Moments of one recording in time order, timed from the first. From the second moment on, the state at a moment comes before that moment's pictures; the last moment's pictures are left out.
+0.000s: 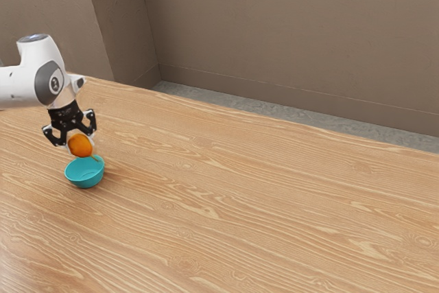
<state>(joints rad) -0.03 0.23 0.47 -1.99 -0.12 2.24 -0.49</state>
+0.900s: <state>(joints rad) 0.02 0.33 0.46 -1.95 -0.27 2.24 -0.30</state>
